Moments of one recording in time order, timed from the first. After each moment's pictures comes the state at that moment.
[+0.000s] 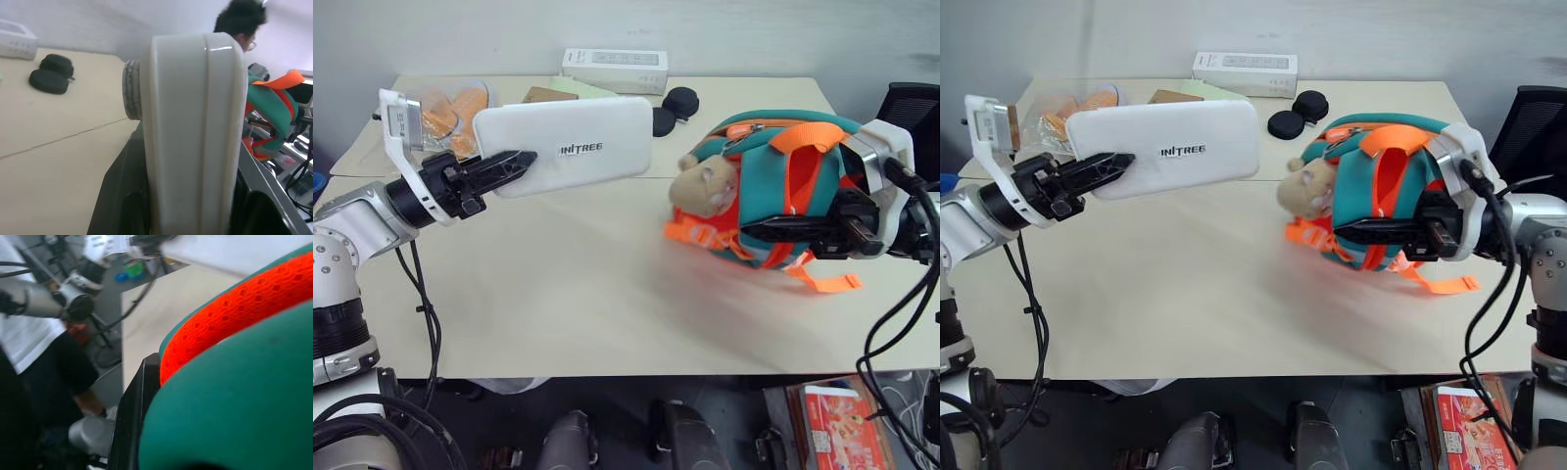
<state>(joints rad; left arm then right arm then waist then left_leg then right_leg) -0.70 0.80 0.36 -0.01 -1.10 1.03 -0.69 -0.65 -0.95 -0.20 -0.13 0.94 1.01 1.40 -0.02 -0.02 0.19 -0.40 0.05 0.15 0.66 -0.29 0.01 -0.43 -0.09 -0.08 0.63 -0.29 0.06</state>
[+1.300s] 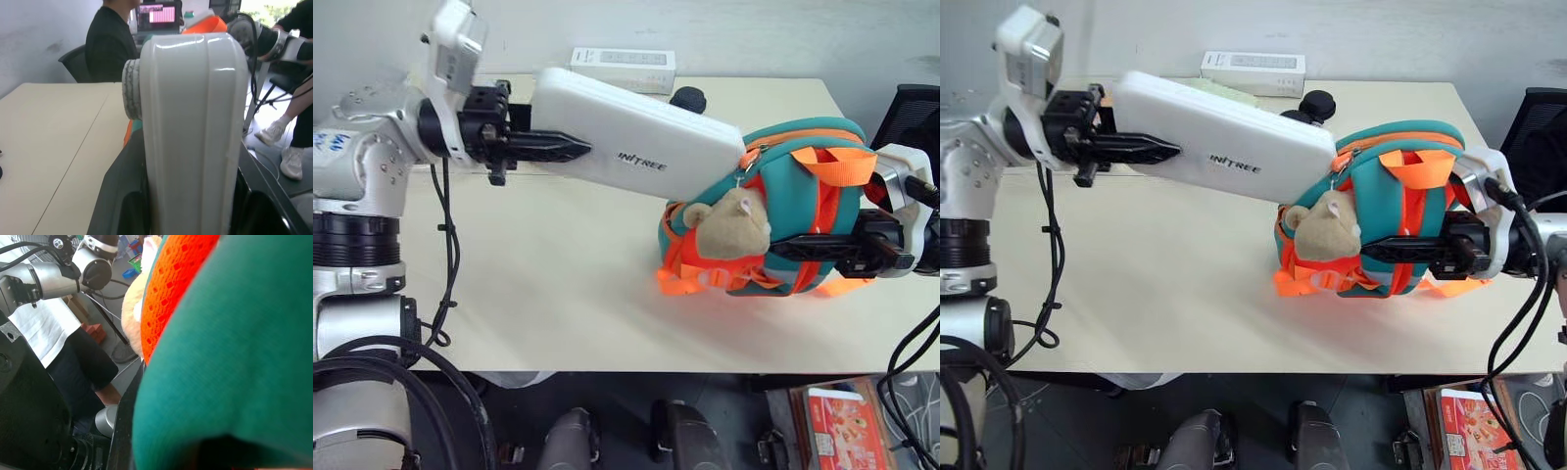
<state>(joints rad) -1.09 0.75 -0.01 0.25 -0.58 0.60 -1.34 -0.54 -1.02 -0.20 -0.05 0.95 0.99 1.43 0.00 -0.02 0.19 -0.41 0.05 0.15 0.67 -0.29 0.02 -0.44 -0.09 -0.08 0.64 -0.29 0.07</state>
